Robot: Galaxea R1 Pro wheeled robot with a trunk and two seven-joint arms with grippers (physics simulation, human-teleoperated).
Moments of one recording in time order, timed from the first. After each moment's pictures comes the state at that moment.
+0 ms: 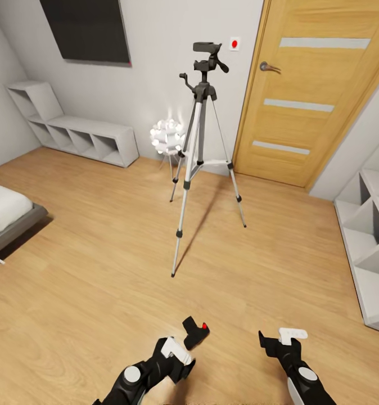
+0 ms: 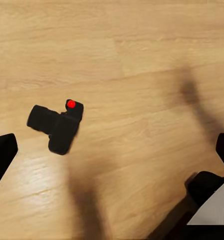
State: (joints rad) left arm -0.27 -0.11 -0.24 -0.88 -0.27 0.09 -0.39; right arm -0.32 -0.05 -0.11 -0.72 0.01 -0.05 0.01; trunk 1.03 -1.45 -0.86
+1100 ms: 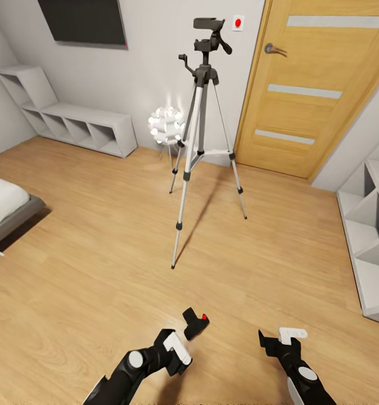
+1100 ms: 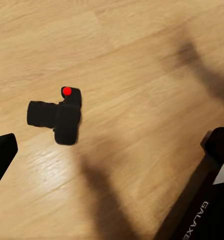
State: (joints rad) left arm -0.37 -0.10 -0.24 -0.78 -0.49 0.04 -0.48; right arm -0.32 -0.05 -0.11 -0.72 0.01 -0.05 0.01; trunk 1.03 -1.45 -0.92
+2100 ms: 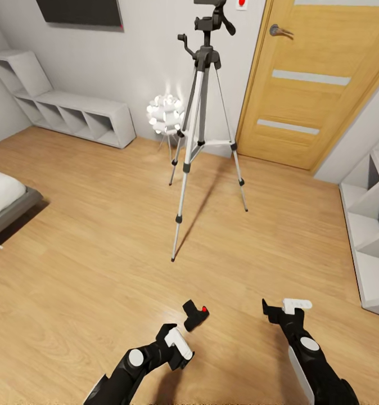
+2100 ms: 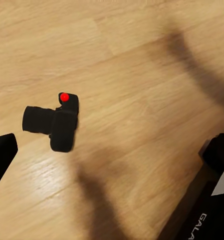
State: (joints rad) left arm -0.37 -0.11 -0.23 -0.80 -0.48 0.00 -0.46; right arm -0.35 -0.06 -0.12 -0.95 0.01 0.03 -0.03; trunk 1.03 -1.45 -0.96
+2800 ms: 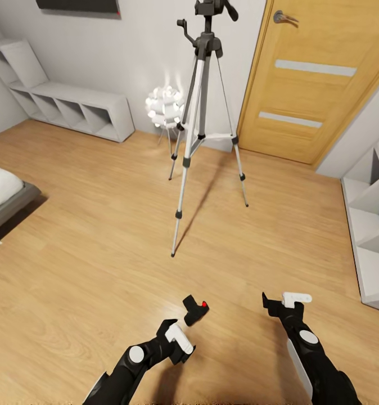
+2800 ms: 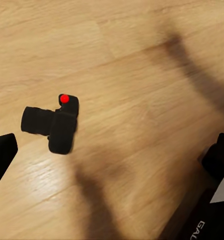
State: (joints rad) left arm -0.37 -0.12 -0.21 -0.83 -0.47 0.00 -0.46; right arm -0.38 -0.06 -0.12 -0.96 0.01 0.03 -0.03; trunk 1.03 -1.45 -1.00
